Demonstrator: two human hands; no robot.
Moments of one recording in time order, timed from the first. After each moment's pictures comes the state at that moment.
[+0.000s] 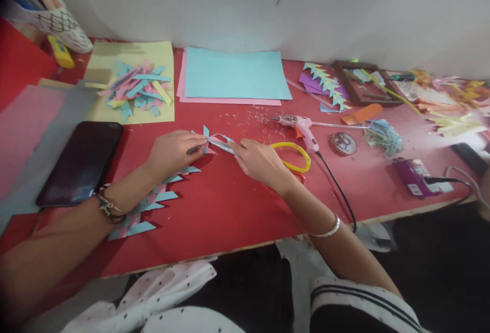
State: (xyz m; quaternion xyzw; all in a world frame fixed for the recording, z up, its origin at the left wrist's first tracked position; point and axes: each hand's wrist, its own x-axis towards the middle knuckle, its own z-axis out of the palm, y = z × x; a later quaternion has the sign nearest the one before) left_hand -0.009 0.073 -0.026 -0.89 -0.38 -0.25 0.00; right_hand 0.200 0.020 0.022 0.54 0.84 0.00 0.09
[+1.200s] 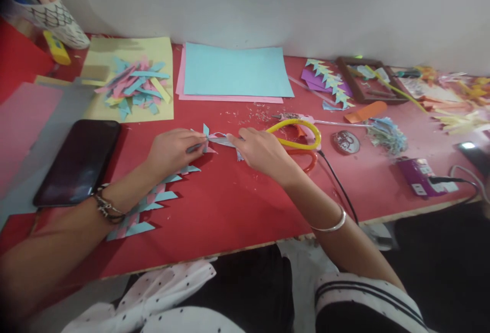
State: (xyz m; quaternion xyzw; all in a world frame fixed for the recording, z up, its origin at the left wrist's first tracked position) left_hand -0.008 0.072 -0.021 -0.89 -0.39 -0.22 -0.01; right_hand 0.198 0.032 0.038 0.50 0.86 0.05 0.11
